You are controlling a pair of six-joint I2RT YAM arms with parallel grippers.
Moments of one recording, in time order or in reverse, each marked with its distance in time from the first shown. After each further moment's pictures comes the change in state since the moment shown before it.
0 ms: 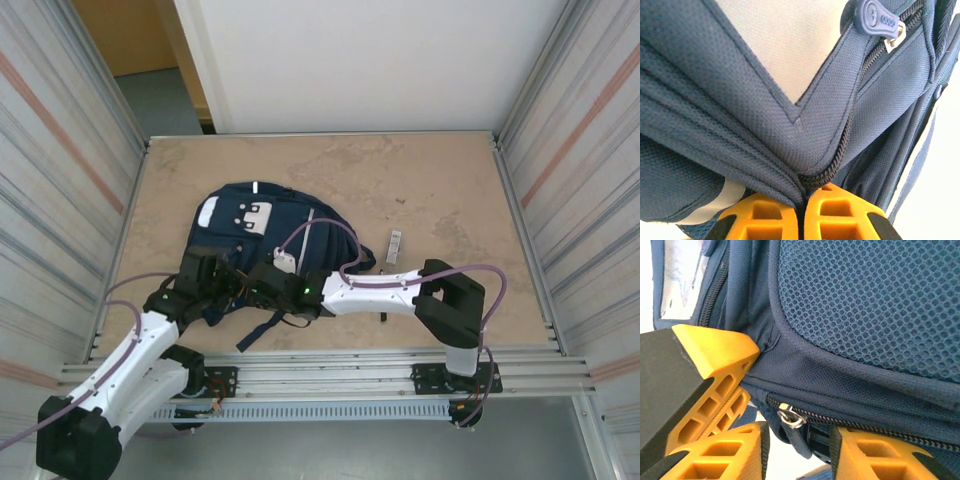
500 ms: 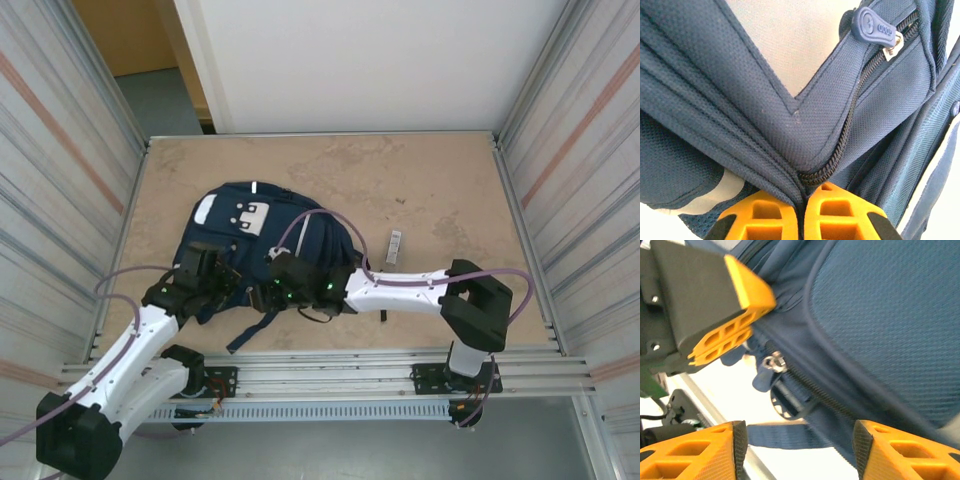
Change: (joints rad) left arm 0.000 0.036 0.068 -0.105 -0.114 0.078; right arm -0.045 -0.139 -0.156 0.115 -0.187 -0.463
